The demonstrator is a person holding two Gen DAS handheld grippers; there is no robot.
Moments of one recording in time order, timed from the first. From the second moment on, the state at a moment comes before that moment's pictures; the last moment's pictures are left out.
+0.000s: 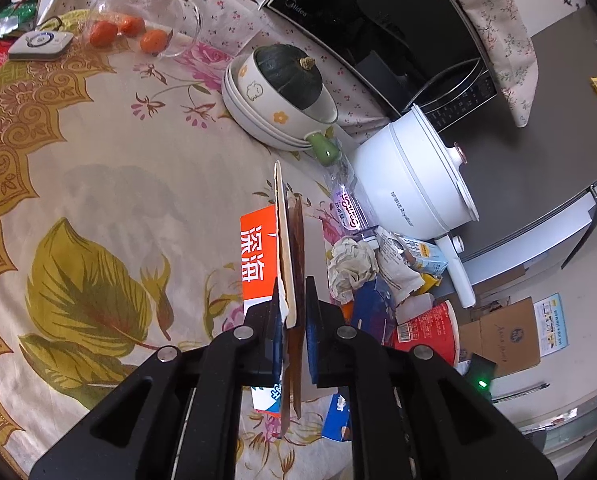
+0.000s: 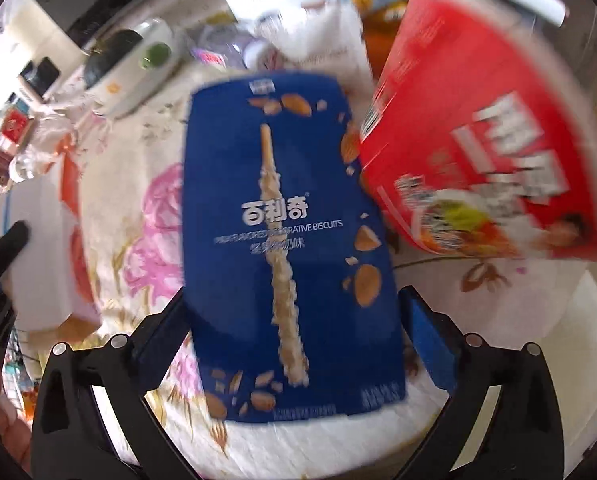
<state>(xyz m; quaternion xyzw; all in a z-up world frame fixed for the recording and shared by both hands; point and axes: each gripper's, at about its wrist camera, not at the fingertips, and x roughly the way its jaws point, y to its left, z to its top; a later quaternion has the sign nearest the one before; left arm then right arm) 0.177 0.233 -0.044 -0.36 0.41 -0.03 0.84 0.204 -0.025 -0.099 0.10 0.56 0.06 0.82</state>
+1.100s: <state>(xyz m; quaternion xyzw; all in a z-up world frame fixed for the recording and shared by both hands) 0.153 0.209 0.005 -0.31 0.32 -0.07 0.89 0.141 -0.056 0.007 0.12 0.36 0.15 0.91</state>
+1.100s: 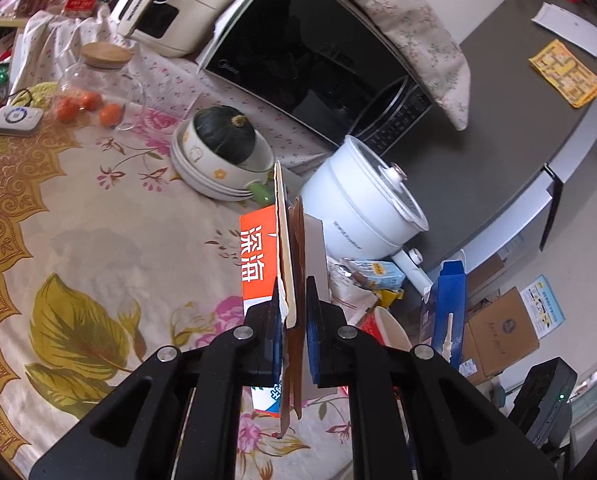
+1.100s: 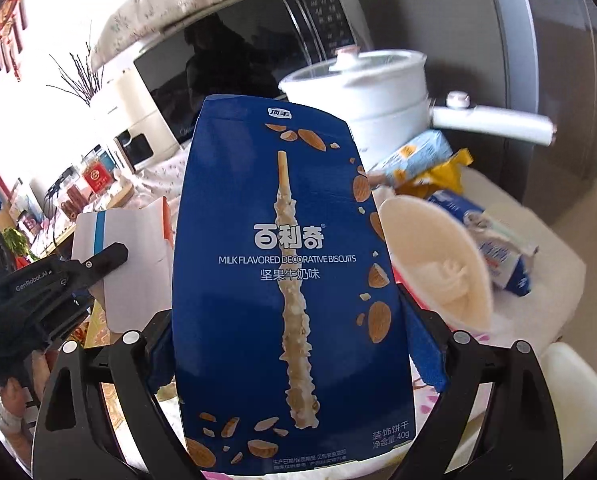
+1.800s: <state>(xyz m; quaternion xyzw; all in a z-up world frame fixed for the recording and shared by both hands) 0.148 0.122 0.025 -0.26 0.31 -0.16 0.90 0.091 -0.132 0.036 0.11 0.28 0.07 0.95</state>
